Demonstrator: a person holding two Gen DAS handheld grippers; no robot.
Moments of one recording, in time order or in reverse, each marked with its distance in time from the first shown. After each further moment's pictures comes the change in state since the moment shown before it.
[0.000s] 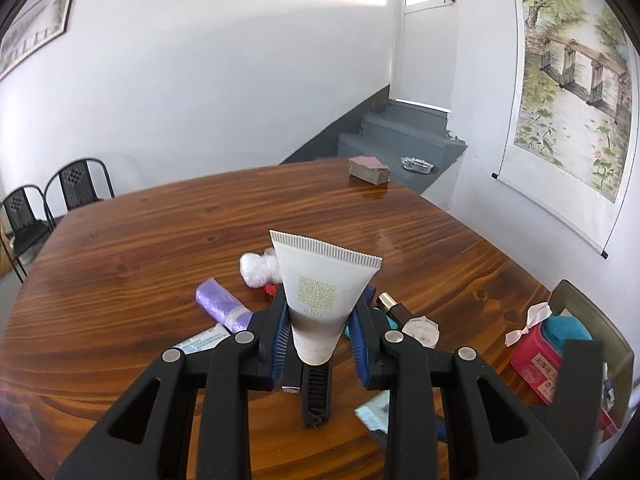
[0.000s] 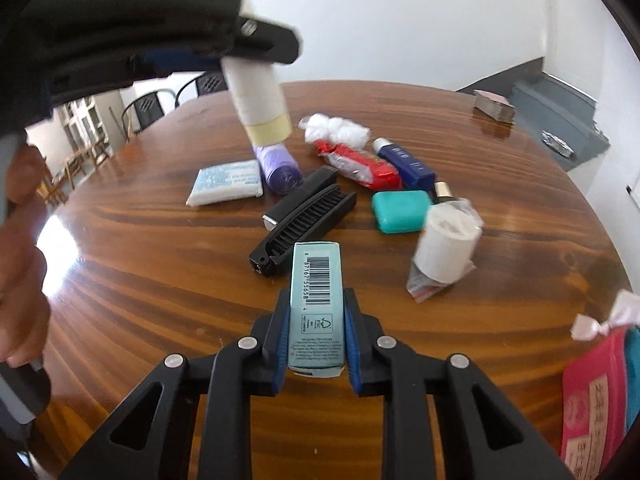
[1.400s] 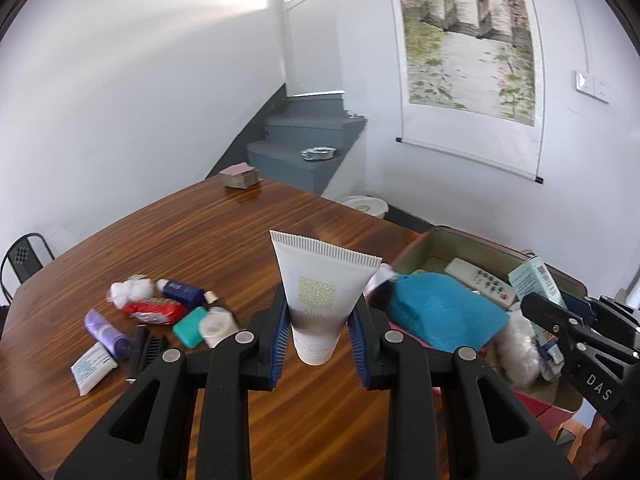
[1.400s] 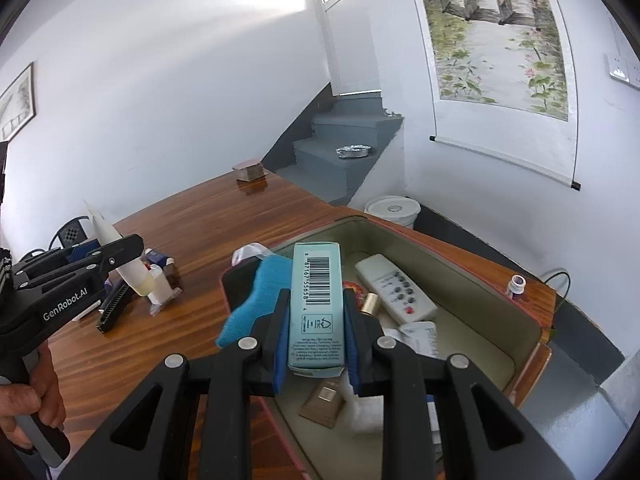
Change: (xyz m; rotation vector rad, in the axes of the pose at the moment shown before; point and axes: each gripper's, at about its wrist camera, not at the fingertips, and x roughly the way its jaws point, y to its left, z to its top) left arm -0.033 -0.180 -0.034 0.286 -0.011 -0.205; right arm -0.191 -0.149 -0.103 0.470 -0.311 -0.449
